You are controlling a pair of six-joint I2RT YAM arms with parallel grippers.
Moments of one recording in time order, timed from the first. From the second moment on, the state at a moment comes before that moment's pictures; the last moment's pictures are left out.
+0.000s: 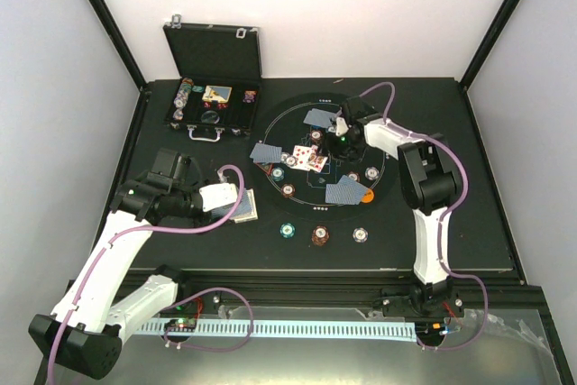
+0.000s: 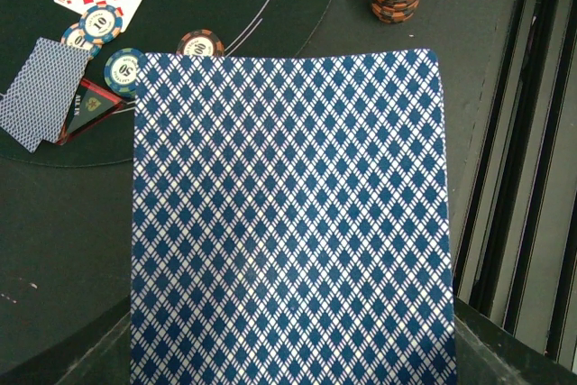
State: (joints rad) left arm -0.28 0.90 0.95 -1.14 0.47 0.88; right arm 0.35 2.12 1.49 -0.54 -0.39 0.38
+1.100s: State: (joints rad) left arm -0.28 0.90 0.96 -1.14 0.47 0.88; right arm 0.36 2.11 1.57 -0.55 -0.48 0.40
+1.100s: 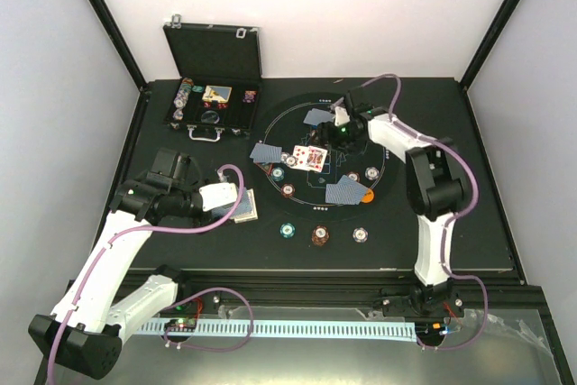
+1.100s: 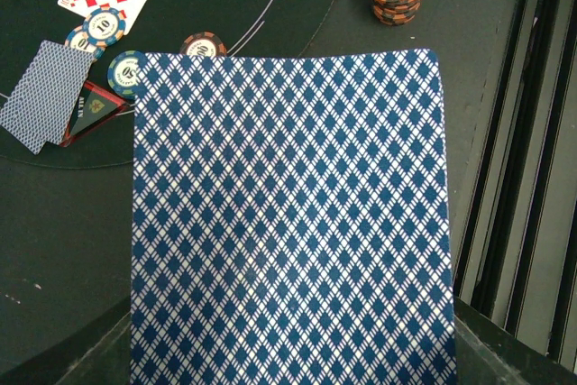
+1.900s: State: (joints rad) left arm -0.28 0.90 0.96 -1.13 0.47 0.88; right arm 0.81 1.61 1.17 -0.13 -0.77 0.79
